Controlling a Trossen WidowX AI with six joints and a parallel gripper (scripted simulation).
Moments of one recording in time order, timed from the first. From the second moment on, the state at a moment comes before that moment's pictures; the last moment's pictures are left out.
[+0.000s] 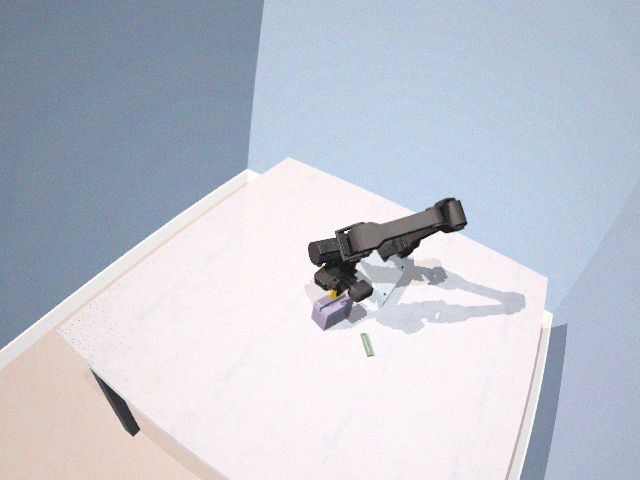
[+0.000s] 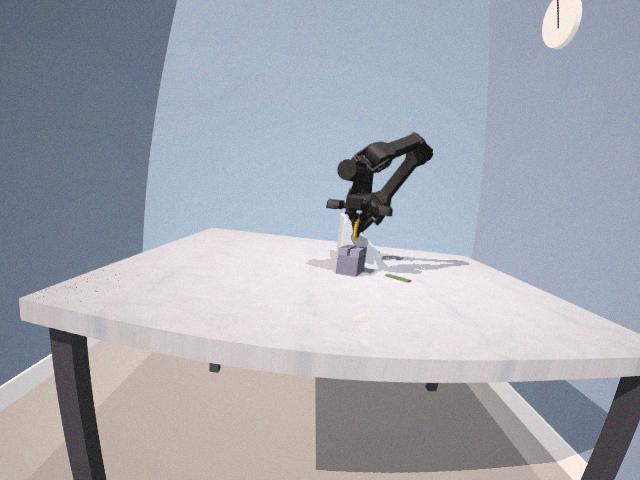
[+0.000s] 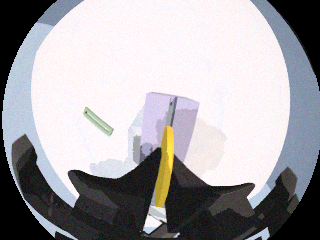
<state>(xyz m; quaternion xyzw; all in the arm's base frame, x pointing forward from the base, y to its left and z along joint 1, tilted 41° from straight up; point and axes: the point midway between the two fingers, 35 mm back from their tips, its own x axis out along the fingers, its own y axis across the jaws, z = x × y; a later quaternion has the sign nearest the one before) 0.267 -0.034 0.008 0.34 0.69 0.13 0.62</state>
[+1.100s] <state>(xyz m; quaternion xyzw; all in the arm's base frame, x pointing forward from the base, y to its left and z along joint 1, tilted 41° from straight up) 0.264 -0.035 0.003 0.34 0.69 0.13 0.62</state>
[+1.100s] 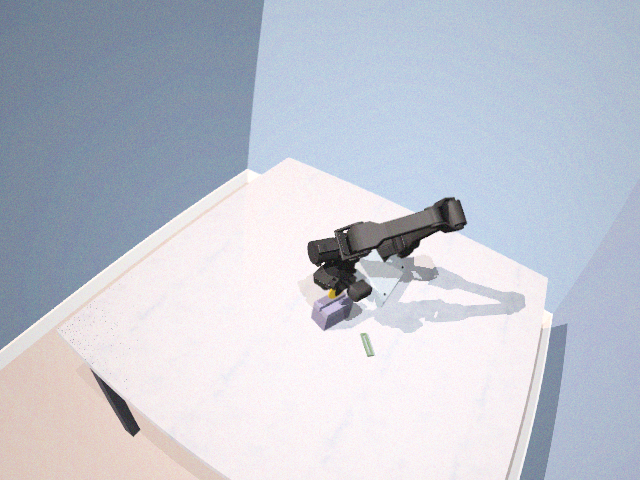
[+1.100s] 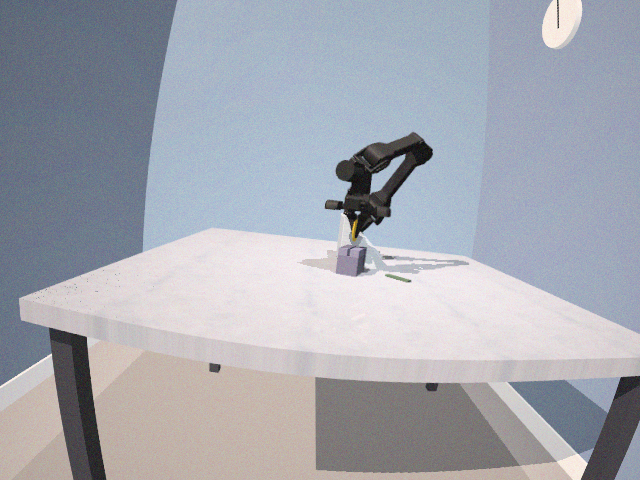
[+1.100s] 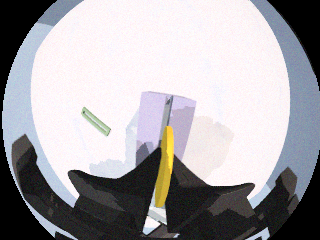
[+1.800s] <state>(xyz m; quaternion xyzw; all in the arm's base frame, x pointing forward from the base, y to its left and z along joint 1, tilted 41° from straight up) 0.264 -0.028 -0.005 0.34 0.69 0.13 0.62</state>
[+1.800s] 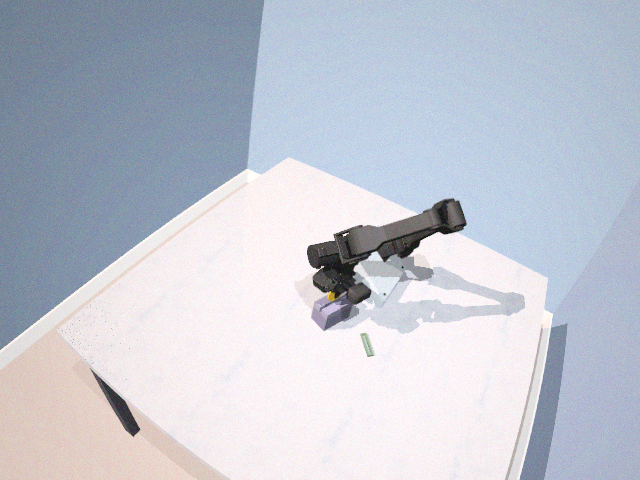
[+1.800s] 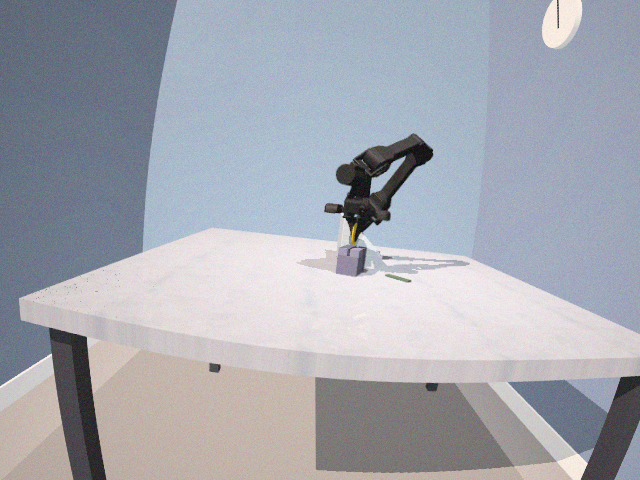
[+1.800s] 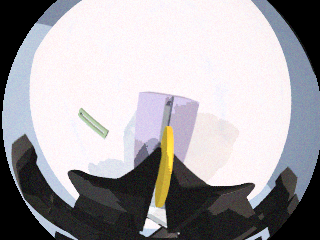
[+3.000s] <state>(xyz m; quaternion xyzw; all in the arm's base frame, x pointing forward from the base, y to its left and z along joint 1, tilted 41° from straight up) 0.260 -0.036 0.007 0.35 0.70 0.13 0.61</state>
